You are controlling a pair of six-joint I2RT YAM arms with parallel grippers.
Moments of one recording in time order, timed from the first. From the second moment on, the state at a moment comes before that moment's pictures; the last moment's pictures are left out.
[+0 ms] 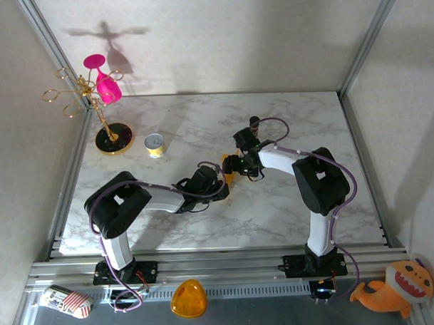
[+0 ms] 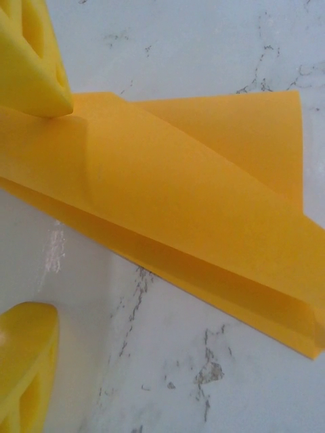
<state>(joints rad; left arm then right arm) -0.79 1.81 0.77 0.31 0.09 -0.87 0.56 1.94 1.18 -0.44 -0.15 0.56</state>
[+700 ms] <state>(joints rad) -0.73 1.82 0.72 0.39 0.26 -0.92 0.52 1.92 1.19 -0.44 -0.24 0.50</state>
